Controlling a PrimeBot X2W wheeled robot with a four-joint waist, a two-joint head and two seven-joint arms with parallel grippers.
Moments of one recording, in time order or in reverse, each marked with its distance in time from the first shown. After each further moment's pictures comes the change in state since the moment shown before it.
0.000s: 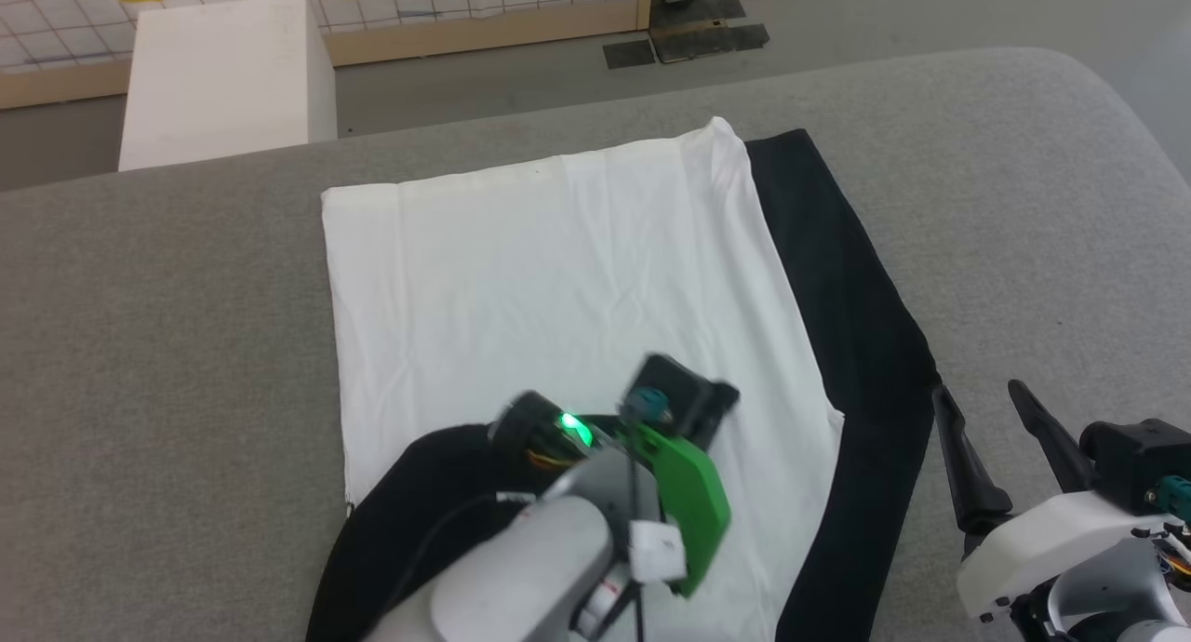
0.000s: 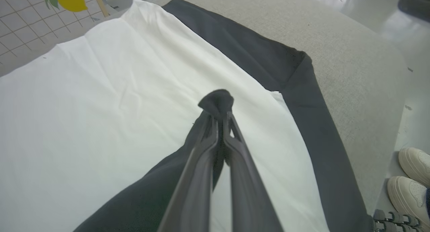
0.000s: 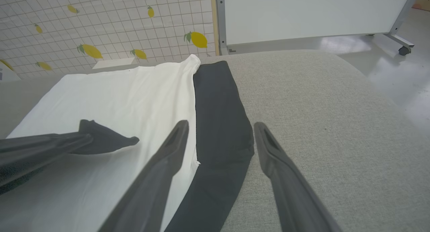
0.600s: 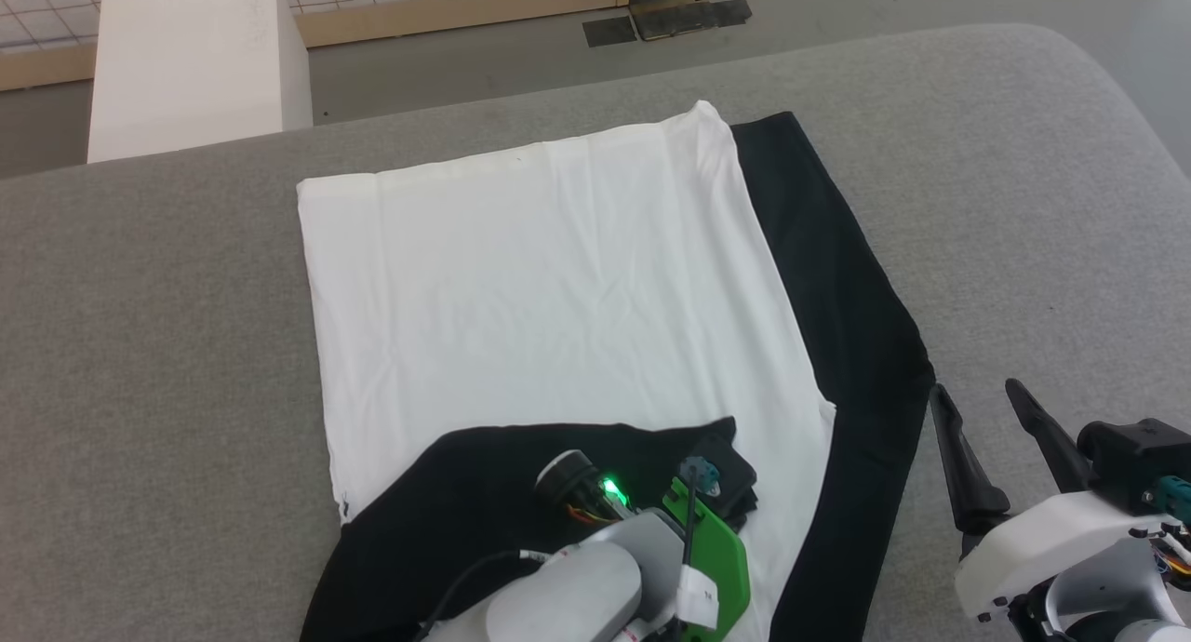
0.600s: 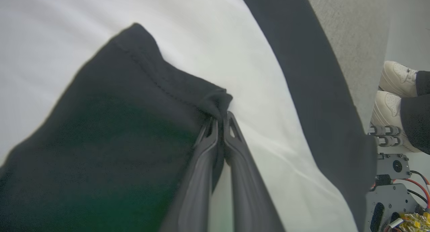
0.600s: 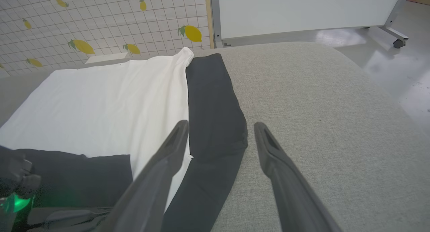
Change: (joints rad) left arm -0.027 -0.098 -0.185 0.317 -0.024 -0.180 0.016; right arm -0.001 0.000 0.005 0.002 0.000 0.000 -0.006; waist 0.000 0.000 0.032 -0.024
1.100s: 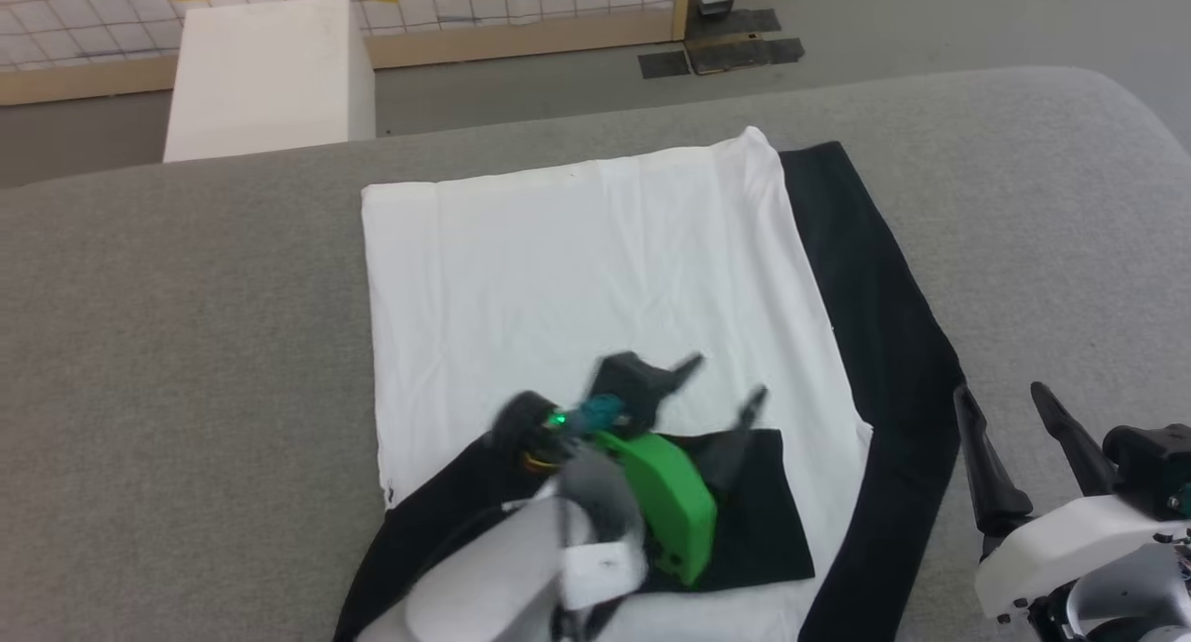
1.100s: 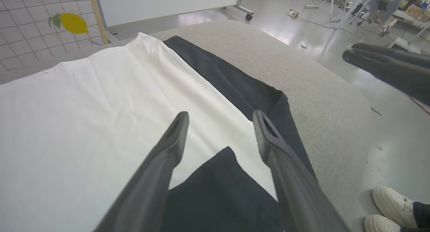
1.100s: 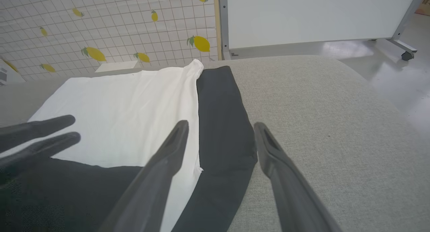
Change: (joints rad) left arm 0.042 0.096 0.169 -0.327 -0.094 0.130 -0.236; right arm 0.011 0.000 -0.034 -0.012 -0.001 0.000 0.002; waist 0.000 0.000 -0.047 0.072
